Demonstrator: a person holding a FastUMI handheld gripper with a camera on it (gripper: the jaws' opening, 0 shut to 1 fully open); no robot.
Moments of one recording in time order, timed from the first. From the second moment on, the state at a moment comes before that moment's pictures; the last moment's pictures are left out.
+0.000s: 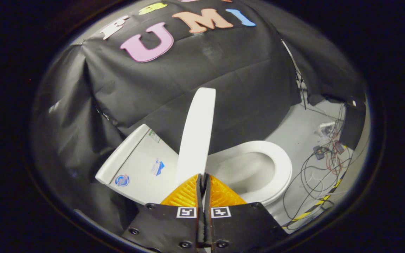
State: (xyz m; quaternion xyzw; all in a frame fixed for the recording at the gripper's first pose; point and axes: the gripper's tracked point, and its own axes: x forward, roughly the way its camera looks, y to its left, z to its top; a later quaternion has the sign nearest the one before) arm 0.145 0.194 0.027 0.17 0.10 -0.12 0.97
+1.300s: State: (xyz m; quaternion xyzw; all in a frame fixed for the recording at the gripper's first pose) arm 0.202 0.352 0.076 -0.06 0.07 -0.18 0.98
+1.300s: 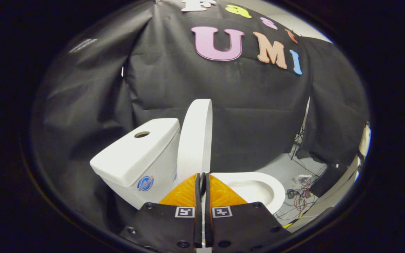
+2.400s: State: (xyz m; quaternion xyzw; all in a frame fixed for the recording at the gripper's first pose) arm 0.226 0.414 0.091 -0.13 -0.01 -0.17 0.98
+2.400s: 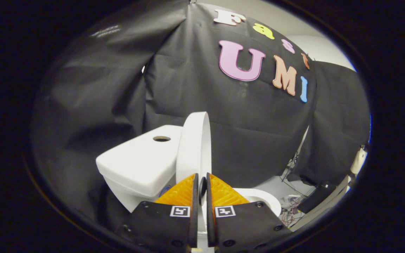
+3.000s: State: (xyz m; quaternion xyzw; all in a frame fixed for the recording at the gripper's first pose) arm 0.196 0.416 0.113 -0.18 0.00 -0.08 0.98
